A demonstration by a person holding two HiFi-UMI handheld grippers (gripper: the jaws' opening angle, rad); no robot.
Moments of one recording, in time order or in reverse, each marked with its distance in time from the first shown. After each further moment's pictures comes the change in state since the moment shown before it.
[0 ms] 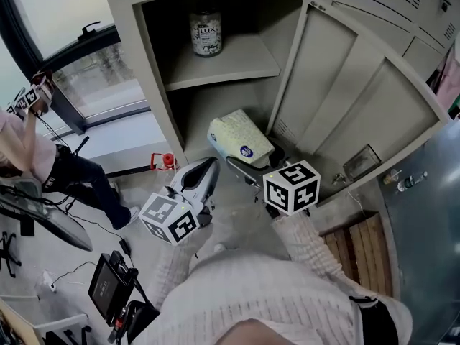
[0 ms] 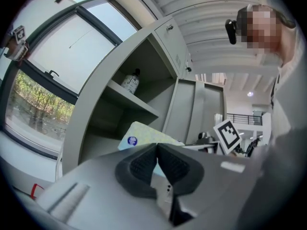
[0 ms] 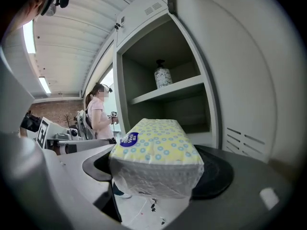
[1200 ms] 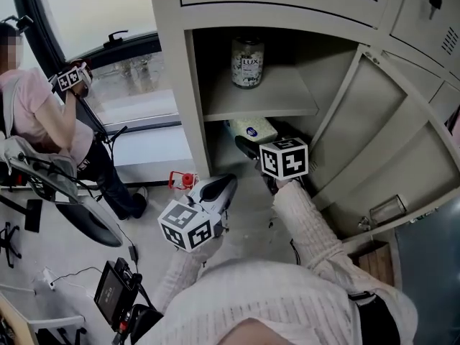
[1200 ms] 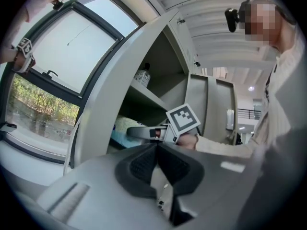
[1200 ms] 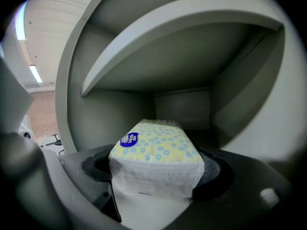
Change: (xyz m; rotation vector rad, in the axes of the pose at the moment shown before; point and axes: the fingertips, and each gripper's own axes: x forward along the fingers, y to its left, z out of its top) left arm 0.015 0.060 0.005 0.029 0.061 0.015; right arm 0.151 -0.061 0.043 -0.064 0.073 -0.083
